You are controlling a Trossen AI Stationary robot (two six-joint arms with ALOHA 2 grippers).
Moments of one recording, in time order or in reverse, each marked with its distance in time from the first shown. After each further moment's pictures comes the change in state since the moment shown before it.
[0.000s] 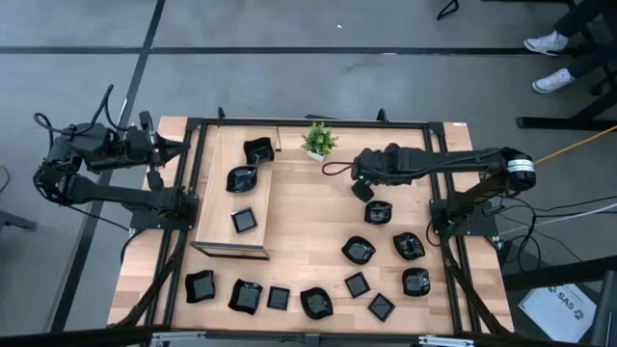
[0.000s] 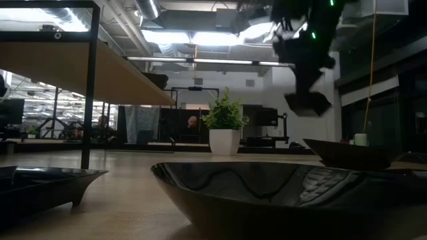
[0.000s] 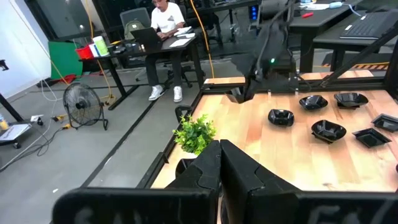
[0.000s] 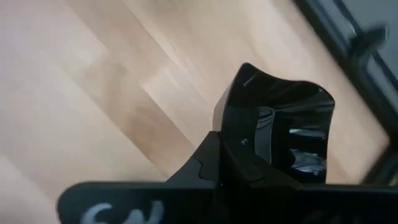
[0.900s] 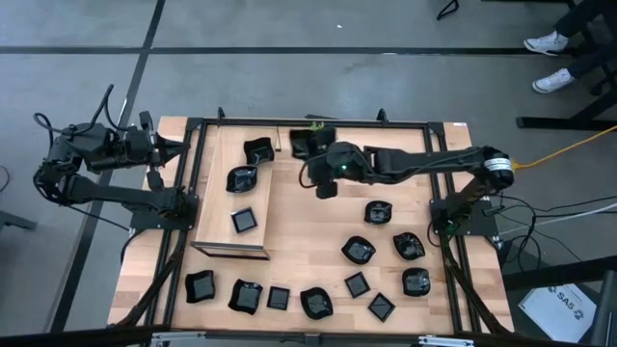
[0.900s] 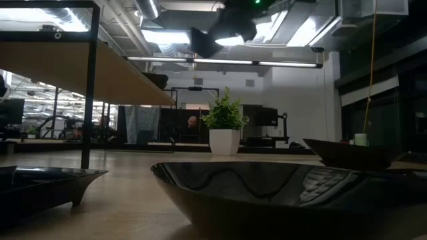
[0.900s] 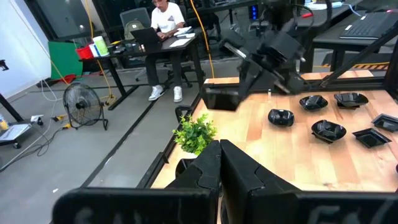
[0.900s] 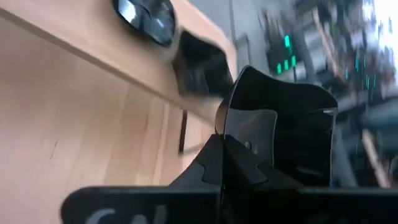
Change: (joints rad) left arm 0.000 0.000 0.000 0.000 0.000 0.000; right arm 0.067 0.195 0.251 0.765 -0.090 -1.202
